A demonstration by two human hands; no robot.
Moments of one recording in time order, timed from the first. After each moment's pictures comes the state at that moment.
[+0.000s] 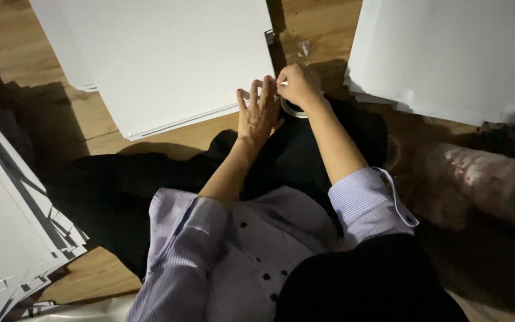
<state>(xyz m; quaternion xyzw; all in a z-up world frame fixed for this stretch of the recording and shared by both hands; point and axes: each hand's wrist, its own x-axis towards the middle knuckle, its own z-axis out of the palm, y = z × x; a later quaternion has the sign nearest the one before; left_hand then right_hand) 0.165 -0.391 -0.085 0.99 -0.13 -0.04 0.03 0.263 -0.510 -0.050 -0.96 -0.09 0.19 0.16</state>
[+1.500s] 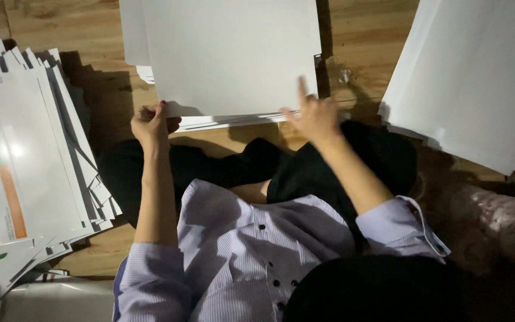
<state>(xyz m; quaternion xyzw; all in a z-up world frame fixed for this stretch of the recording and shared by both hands) 0.096 -0.128 -0.007 0.62 0.44 0.18 0.62 0.192 -0.435 0.032 -0.97 -0.23 0.04 0.00</state>
